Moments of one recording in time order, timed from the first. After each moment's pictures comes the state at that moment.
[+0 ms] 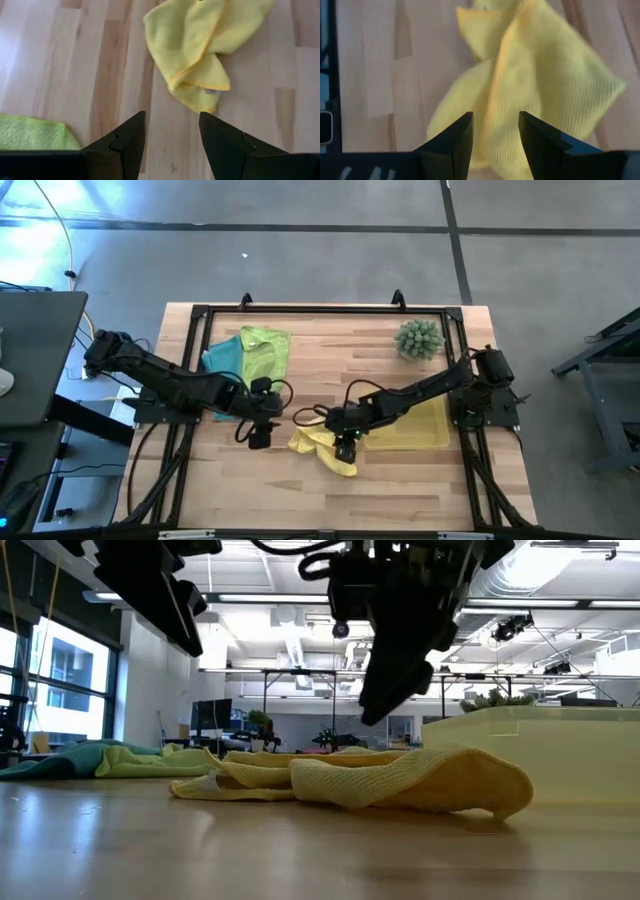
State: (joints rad) left arm -0.21 1.32 0.92 -0.63 -0.21 -0.31; right arm 0.24 1.84 1.23 -0.38 -0.08 0.47
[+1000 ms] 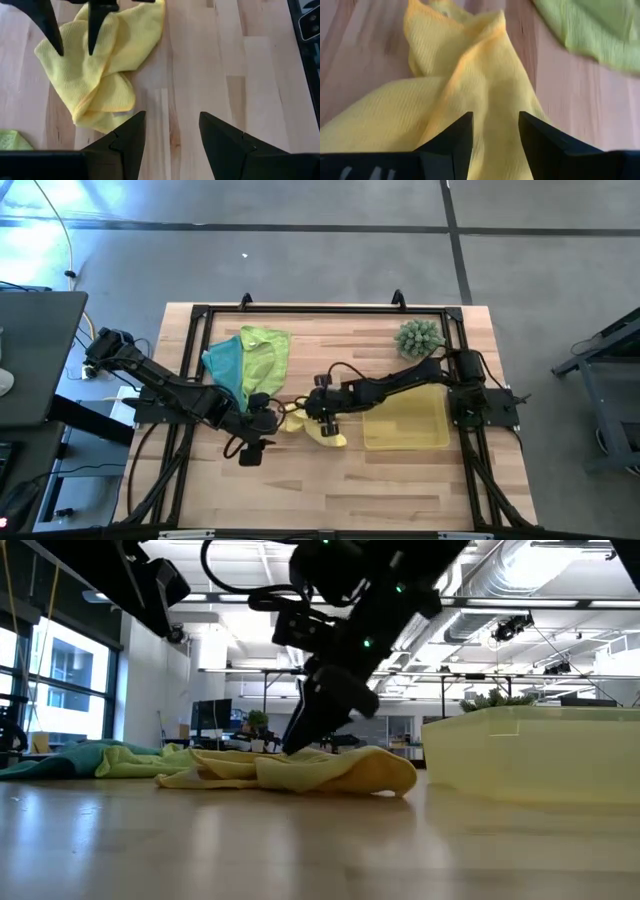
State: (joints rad) left arm -0.35 1.32 0.92 -0.60 -0.20 -0.38; right arm 0.10 2.02 1.35 -0.27 0.19 -0.18
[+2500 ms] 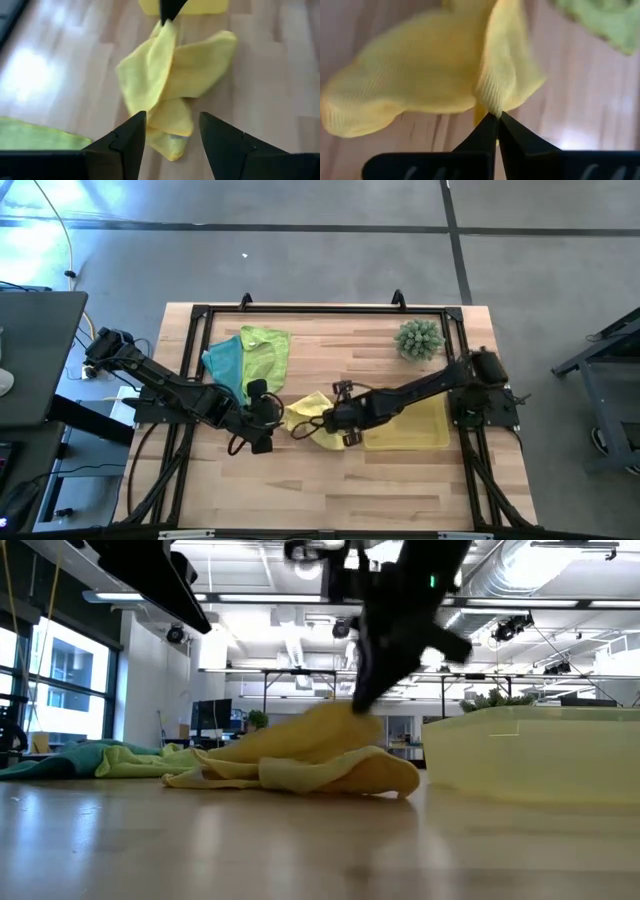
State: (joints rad) left arm -0.34 1.32 0.92 -0.58 -0.52 -0.37; right arm 0.24 1.85 1.36 -0.65 0.38 -0.11
